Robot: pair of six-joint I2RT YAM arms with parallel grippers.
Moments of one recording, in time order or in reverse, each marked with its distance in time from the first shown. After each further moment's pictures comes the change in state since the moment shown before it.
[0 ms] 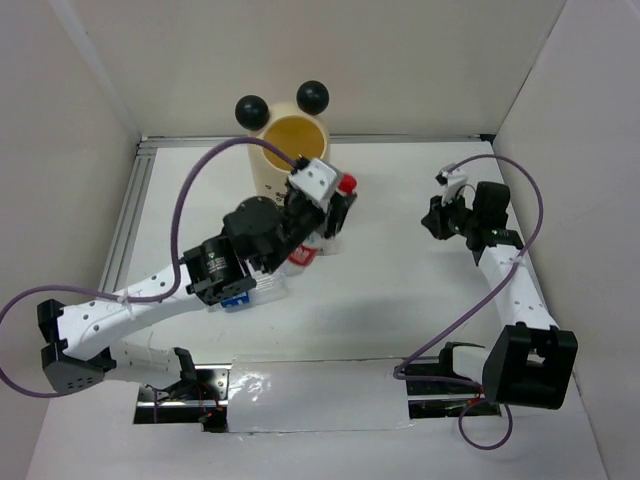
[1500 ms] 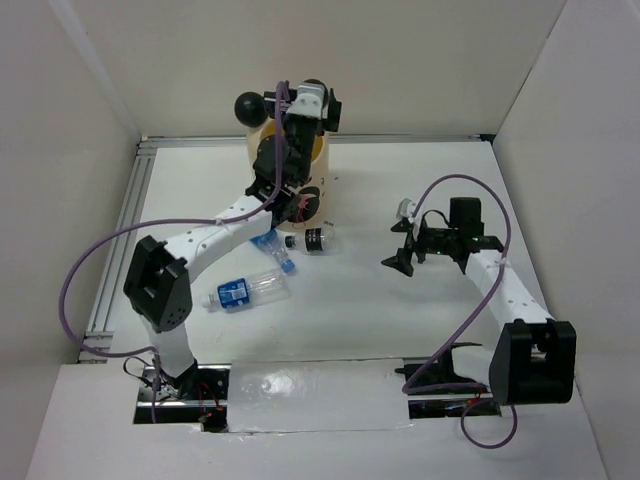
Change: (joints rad) left arm 0.483 0.569 0.214 0.930 -0.074 0.304; right arm 0.106 -0.003 -0.127 -0.109 -0.439 -0.520
